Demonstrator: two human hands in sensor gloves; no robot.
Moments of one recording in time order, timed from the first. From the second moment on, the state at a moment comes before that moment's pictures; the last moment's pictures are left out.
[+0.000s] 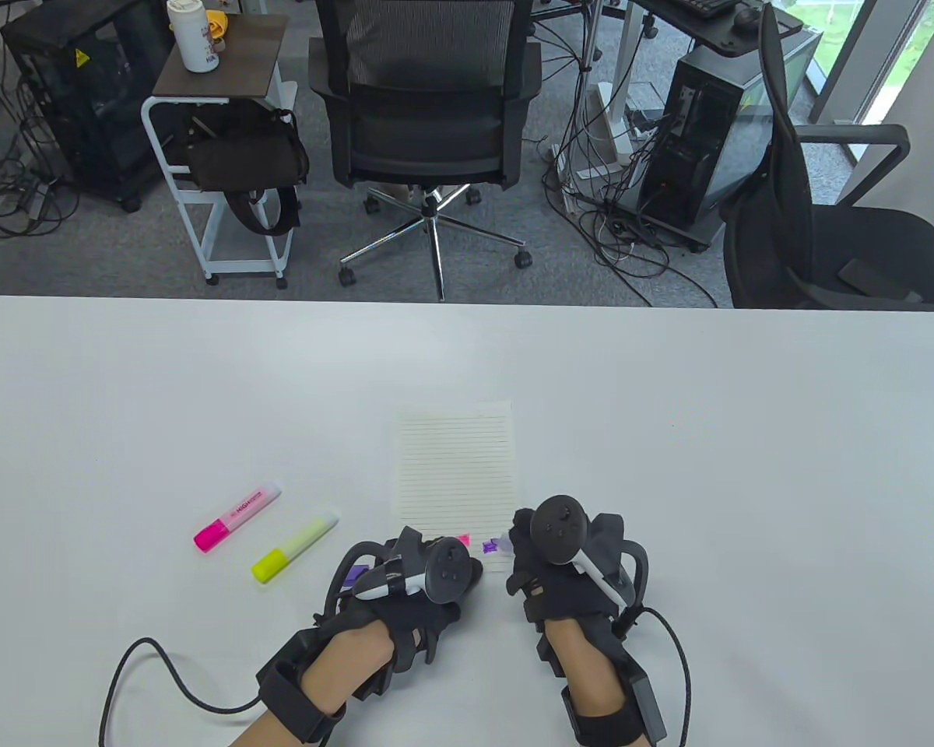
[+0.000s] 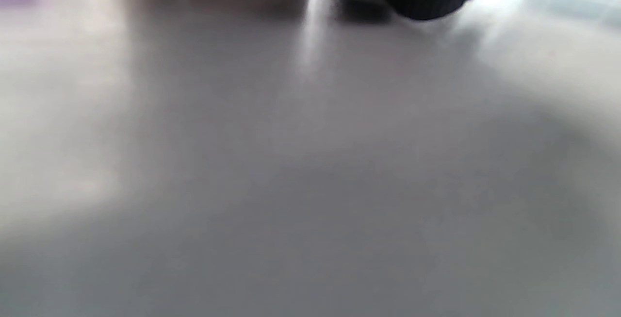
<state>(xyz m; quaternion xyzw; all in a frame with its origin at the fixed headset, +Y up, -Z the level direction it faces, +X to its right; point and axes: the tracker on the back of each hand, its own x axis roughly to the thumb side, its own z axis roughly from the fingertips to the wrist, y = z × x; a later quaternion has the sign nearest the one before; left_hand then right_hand) -0.085 -0.779 -0.300 -0.23 -0.24 0.01 0.94 0.107 -0.735 -0.311 0.00 0.07 0.98 0.16</state>
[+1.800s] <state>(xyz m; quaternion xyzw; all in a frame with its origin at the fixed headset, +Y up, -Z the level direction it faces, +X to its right) -0.085 -0.779 -0.300 -0.23 -0.24 0.01 0.94 0.116 -0.732 -0.305 -0.01 0.01 0.96 0.27</state>
